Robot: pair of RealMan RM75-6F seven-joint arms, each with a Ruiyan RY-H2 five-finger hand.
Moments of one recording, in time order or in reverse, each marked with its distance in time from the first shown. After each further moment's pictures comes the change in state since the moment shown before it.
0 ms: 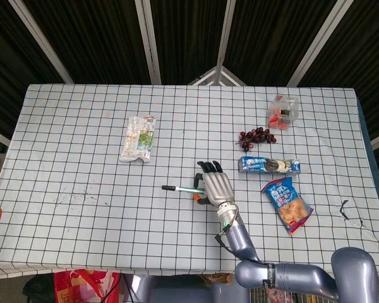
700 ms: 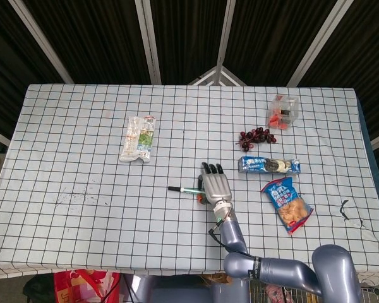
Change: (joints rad) left arm 0.009 -0.010 -0.007 0.063 -0.056 -0.025 -0.010; right arm 0.073 -0.124 0.017 0.215 0.167 -0.038 -0.133
